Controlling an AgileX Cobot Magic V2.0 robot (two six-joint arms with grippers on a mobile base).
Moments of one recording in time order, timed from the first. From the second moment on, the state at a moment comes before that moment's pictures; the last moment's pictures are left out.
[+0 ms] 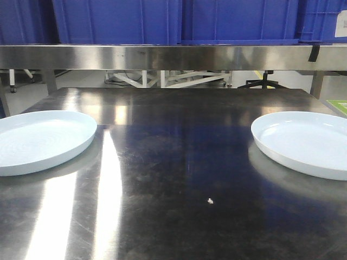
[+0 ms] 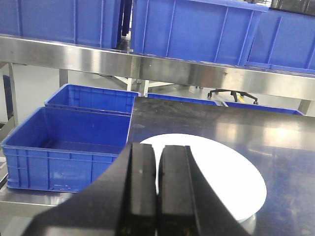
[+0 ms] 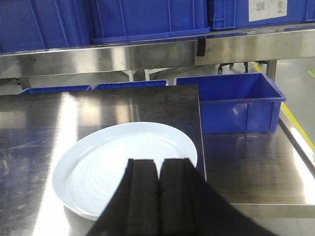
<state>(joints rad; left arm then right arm) -0.14 0.00 0.01 0.10 0.08 -0.21 0.02 -0.01 0.03 -0.07 0.10 0.21</state>
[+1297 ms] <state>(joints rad) -0.14 0.56 -0.64 0.29 0.50 -0.20 0.02 -0.01 0.03 -0.07 0.10 0.21</state>
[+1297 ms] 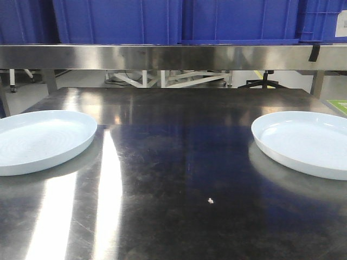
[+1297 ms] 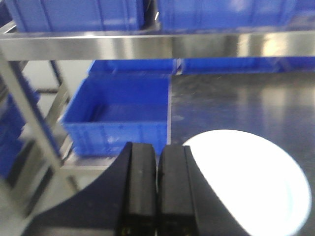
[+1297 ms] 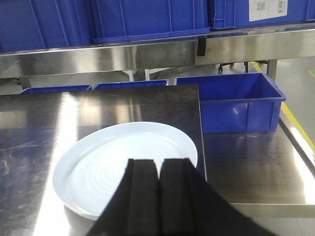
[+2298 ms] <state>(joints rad) -0.14 1.02 -0.90 0.31 0.64 -0.19 0.02 -0.01 0.03 -0.07 0.10 0.21</state>
